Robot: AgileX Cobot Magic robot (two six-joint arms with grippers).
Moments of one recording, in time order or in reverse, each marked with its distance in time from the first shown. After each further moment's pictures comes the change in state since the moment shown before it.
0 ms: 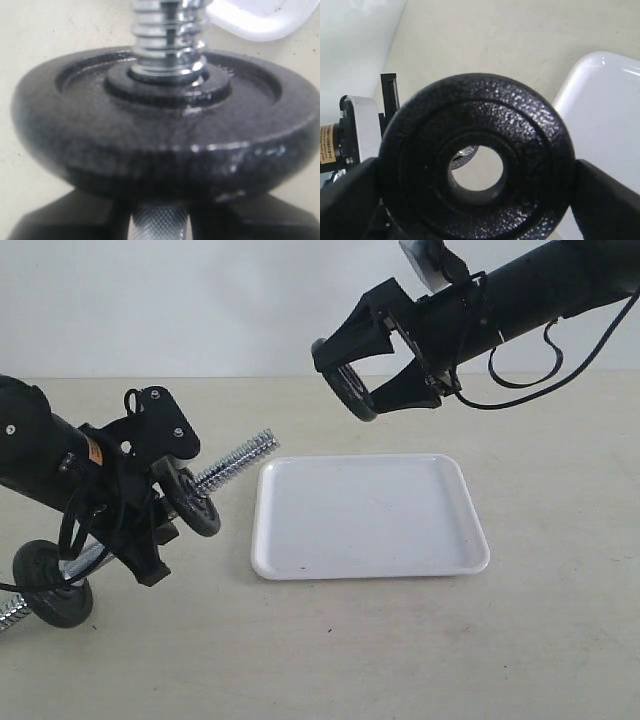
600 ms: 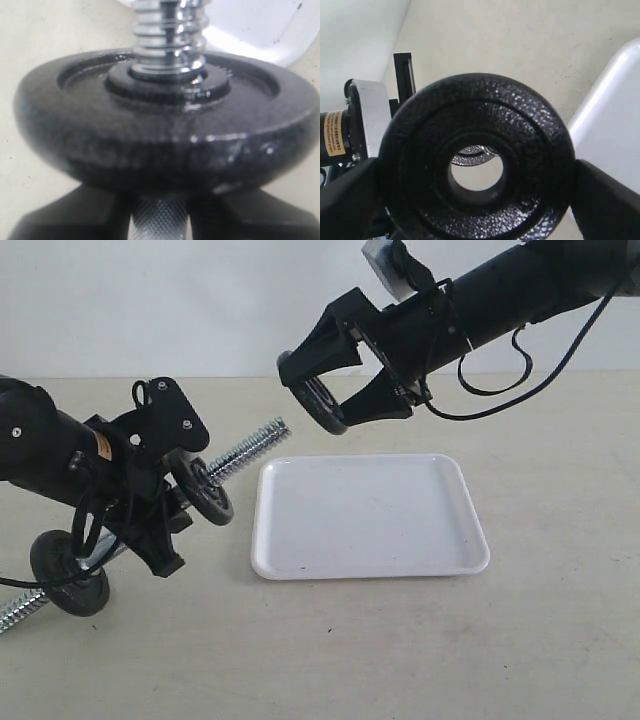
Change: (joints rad) left arm -0.020 0.000 0.001 -0.012 -0.073 0.000; right arm 0.072 0.000 0.000 -0.002 0.003 0.017
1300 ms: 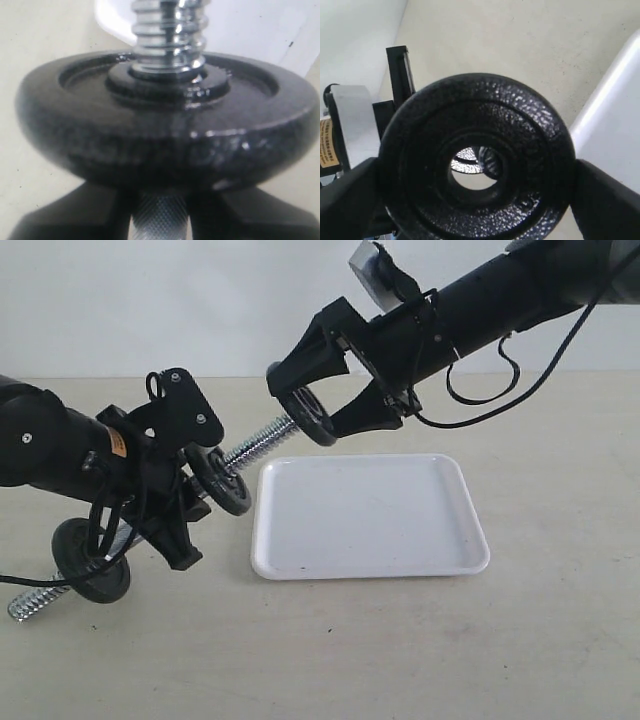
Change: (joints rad) left arm -0.032 0.000 0.002 -0.008 -0.074 0.000; right arm 0.029 0.018 0.000 -0.004 -0.001 0.036
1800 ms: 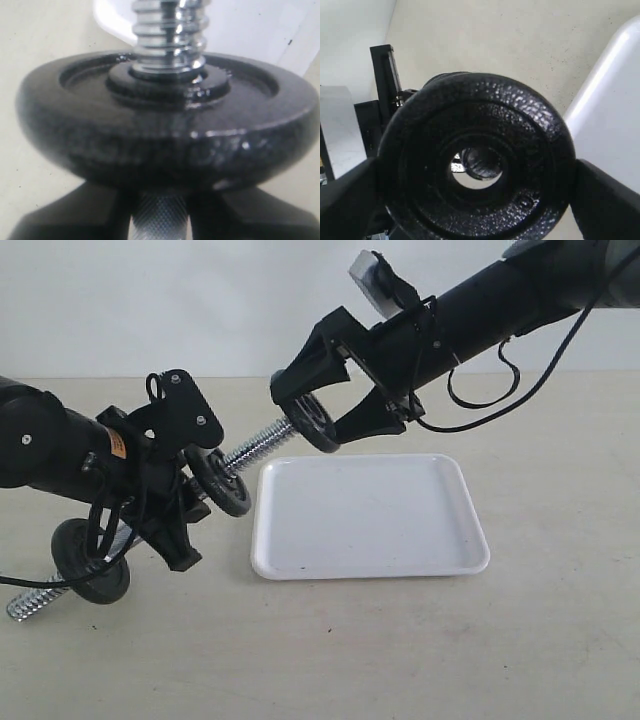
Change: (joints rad) left arm 0.000 0.000 0.002 0.000 -0.002 0.000; right arm 0.000 0.007 0.000 -0.028 -0.011 0.009
